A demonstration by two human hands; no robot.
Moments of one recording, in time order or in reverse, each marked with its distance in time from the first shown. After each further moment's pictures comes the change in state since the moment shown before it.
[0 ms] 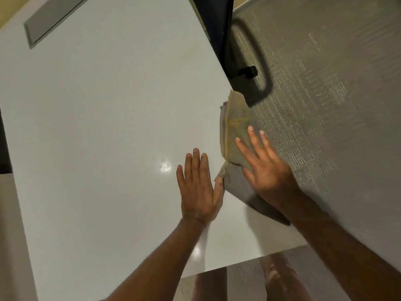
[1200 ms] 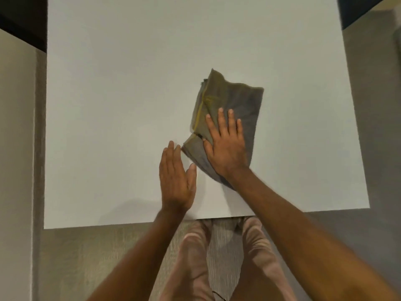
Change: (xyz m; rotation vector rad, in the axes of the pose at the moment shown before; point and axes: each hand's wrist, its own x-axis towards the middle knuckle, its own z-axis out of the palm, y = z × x) left_hand -0.187 -0.263 -0.022 -0.452 0.282 -0.302; right_hand 0.016 -0.326 0.162 -0.323 -0.075 -0.121
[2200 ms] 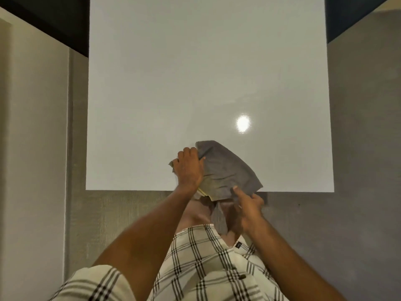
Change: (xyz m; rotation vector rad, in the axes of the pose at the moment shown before) left_hand -0.003 0.065 -0.032 0.303 -0.433 -0.295; right_hand -0.202 0.017 -0.066 1.527 -0.152 1.471
